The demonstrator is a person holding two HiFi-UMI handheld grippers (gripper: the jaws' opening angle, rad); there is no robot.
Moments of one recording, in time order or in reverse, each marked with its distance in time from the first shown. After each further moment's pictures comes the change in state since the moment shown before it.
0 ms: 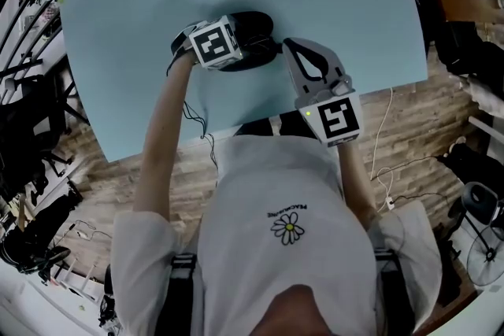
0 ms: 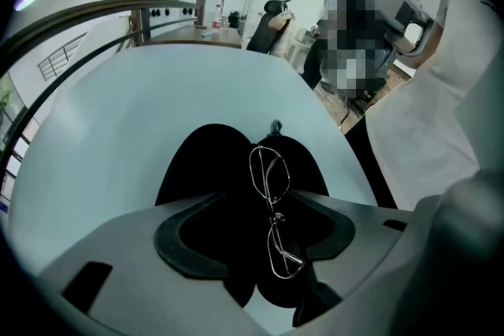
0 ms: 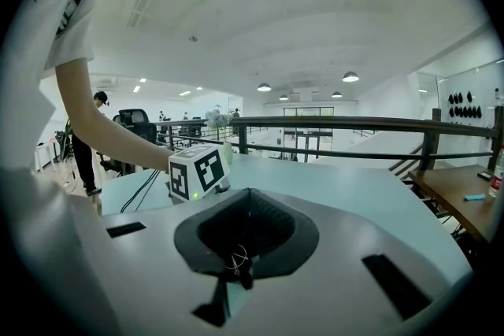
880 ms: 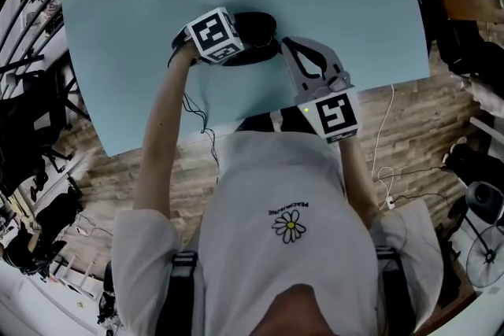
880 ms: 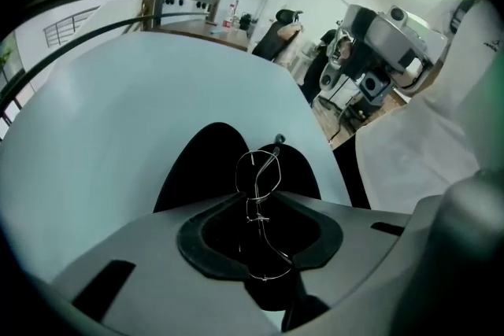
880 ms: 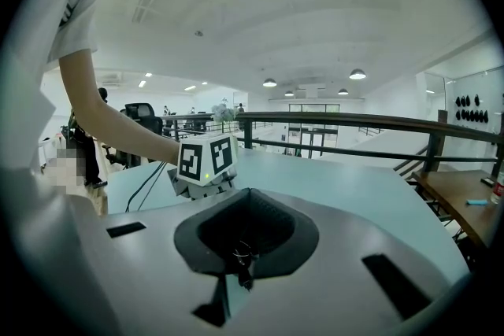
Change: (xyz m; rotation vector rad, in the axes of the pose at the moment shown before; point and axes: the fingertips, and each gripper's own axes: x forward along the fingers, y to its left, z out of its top) left arm -0.004 -0.016 0.006 -0.116 -0.042 -0.093; right arm -0.004 0.012 -0.012 -0.046 0.045 0.036
